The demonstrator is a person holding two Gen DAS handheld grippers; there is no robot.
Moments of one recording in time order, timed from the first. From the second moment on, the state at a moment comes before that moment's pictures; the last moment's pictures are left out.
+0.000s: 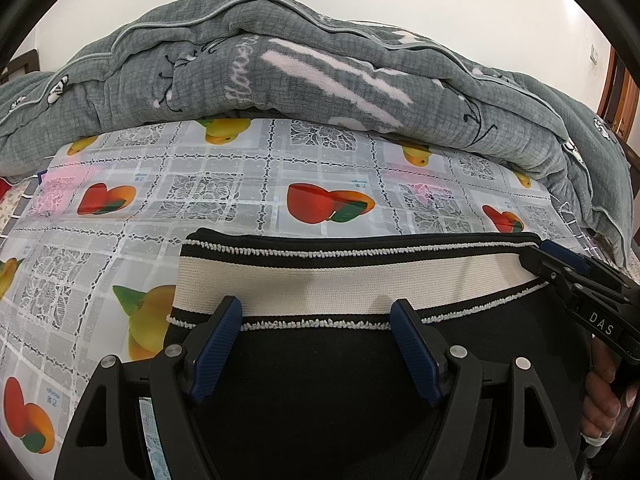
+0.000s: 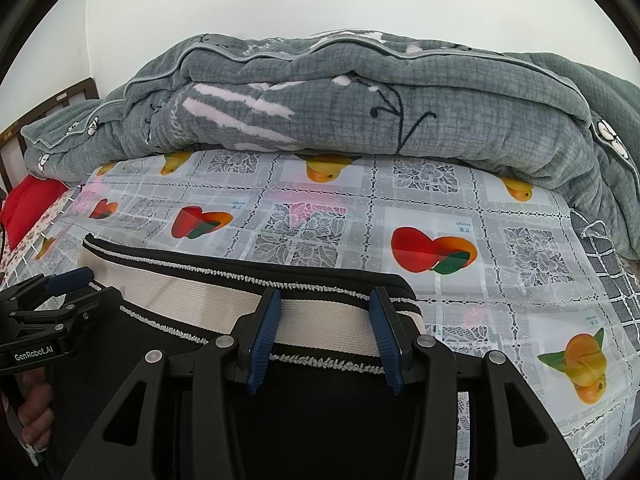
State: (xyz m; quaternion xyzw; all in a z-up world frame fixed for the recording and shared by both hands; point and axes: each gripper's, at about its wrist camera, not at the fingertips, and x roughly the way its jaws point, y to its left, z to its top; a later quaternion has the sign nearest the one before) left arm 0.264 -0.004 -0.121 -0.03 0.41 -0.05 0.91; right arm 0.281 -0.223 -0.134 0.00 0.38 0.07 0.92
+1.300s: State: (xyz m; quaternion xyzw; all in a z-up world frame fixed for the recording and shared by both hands) left arm 0.256 -0.011 -0.117 0.01 0.40 0.00 0.92; right arm 0.272 -0.217 -0.132 -0.02 0.37 0.06 0.93
